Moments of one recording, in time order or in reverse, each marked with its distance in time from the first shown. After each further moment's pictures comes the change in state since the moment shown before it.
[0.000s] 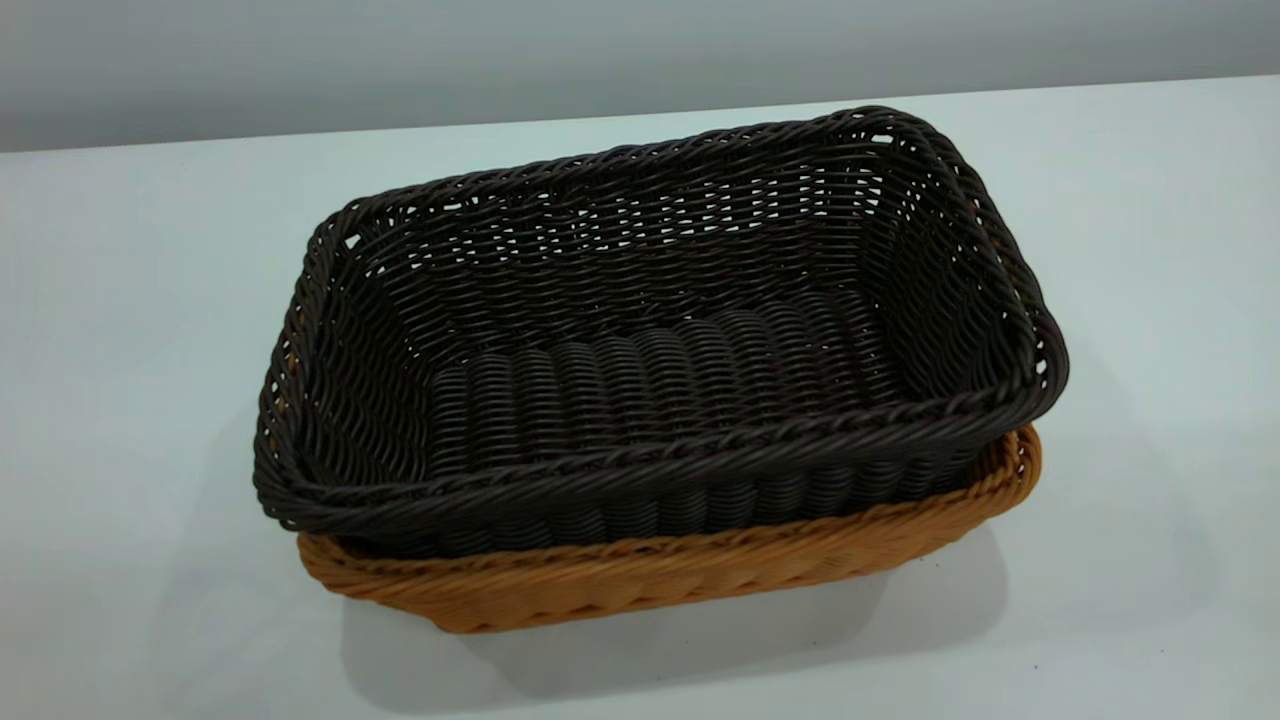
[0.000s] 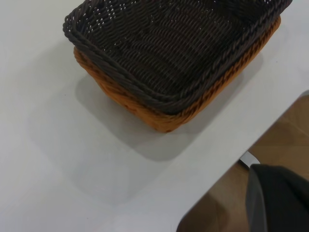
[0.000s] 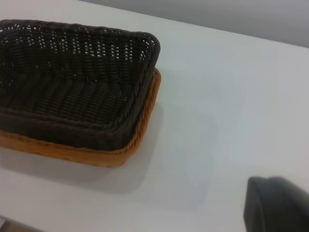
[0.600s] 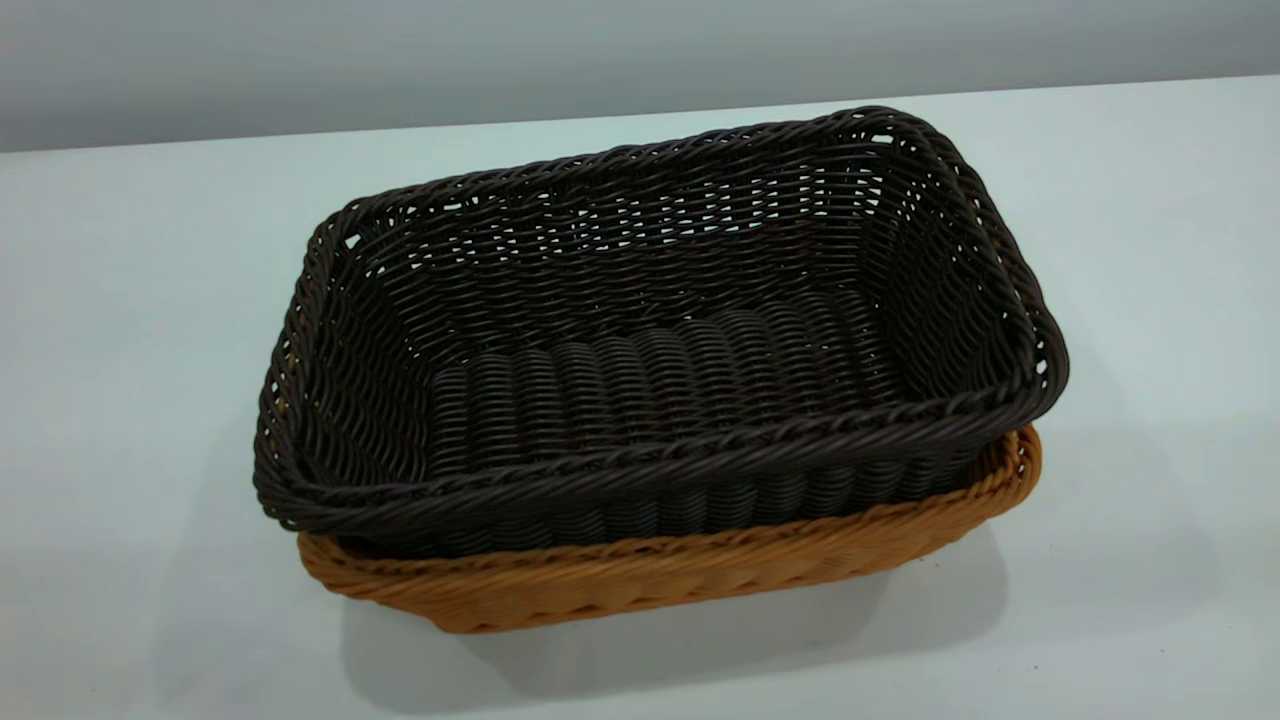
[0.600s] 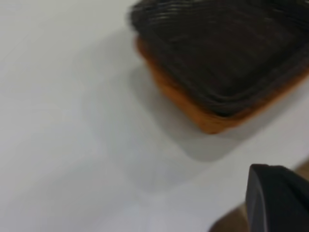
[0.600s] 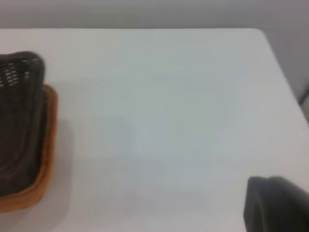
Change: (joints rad) left arm 0.267 0.000 0.000 0.005 0.001 0.003; right arm -0.386 0.000 0.000 0.002 0.000 0.001
